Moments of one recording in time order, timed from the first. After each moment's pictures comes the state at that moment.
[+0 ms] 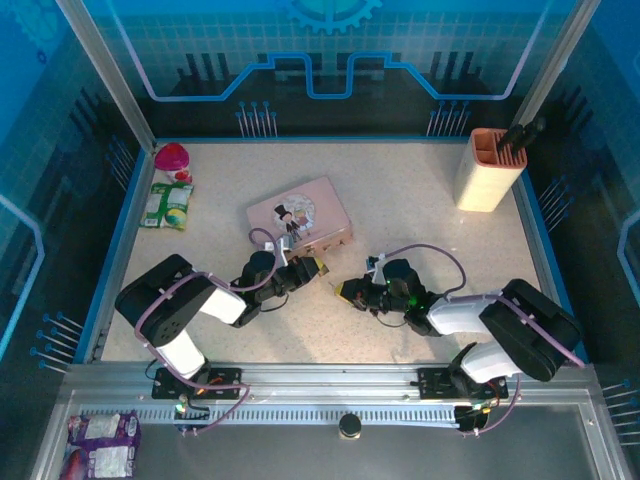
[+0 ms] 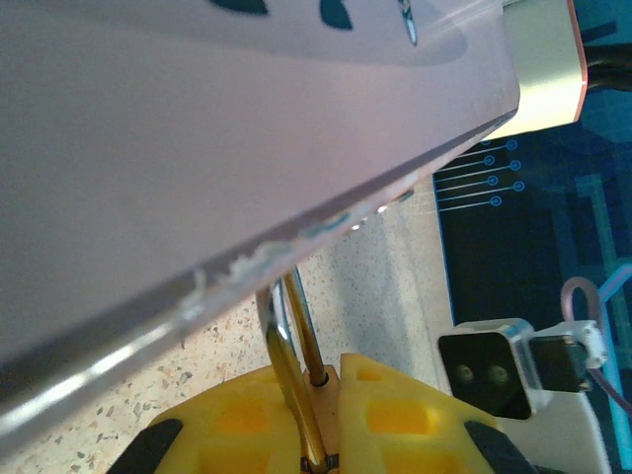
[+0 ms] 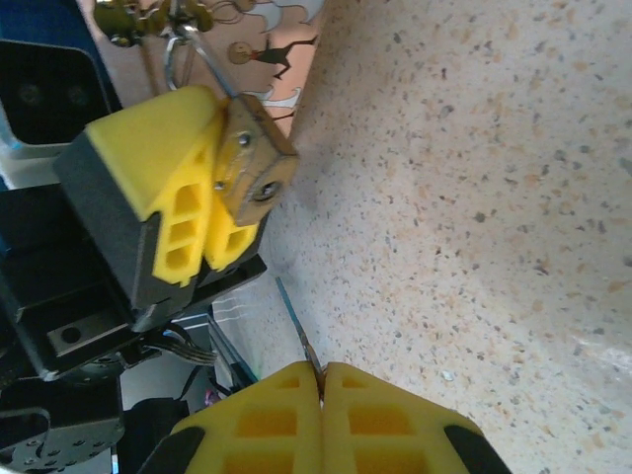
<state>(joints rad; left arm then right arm) -0.60 1.67 0.35 1.00 0.27 -1.13 0.71 1.43 0.30 0.65 -0.41 1.29</state>
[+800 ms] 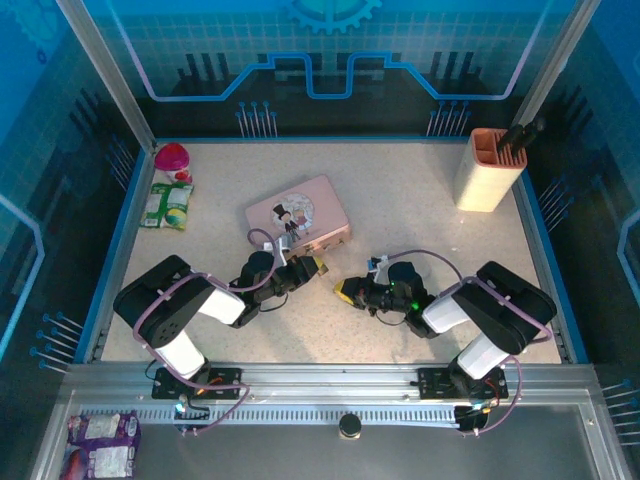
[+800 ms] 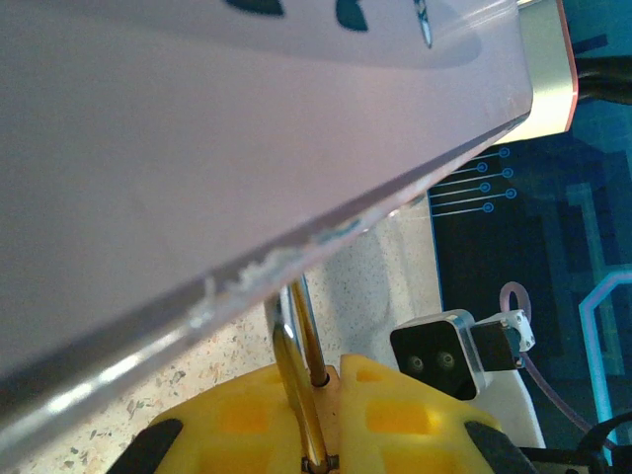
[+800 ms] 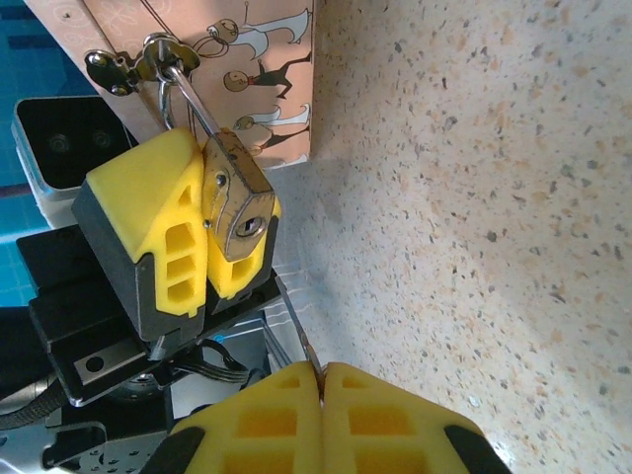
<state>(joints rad) -0.60 1.66 0.34 1.01 0.26 -1.15 0.67 1.61 0.25 0.99 -0.48 1.43</state>
